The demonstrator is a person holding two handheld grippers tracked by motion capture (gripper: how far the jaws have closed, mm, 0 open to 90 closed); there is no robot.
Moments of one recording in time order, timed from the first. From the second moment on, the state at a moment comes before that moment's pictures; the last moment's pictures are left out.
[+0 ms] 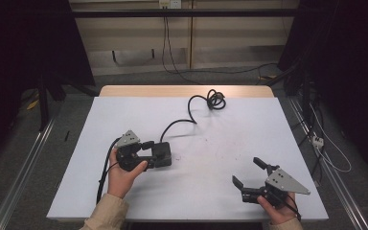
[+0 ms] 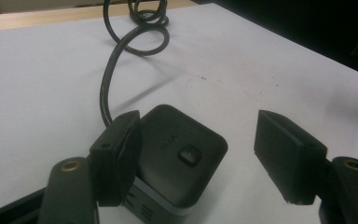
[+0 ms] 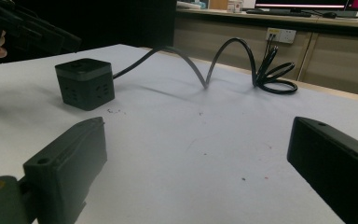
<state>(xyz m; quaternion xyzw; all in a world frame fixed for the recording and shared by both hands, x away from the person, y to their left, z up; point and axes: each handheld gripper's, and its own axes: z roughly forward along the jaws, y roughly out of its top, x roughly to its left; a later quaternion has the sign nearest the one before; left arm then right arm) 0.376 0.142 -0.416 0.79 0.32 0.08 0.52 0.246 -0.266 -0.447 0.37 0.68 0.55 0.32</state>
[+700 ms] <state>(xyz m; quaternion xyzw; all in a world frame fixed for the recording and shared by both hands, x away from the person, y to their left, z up) 0.370 0.155 -0.413 0.78 0.32 0.07 0.53 0.246 -0.267 -0.447 0.37 0.68 0.55 0.32</state>
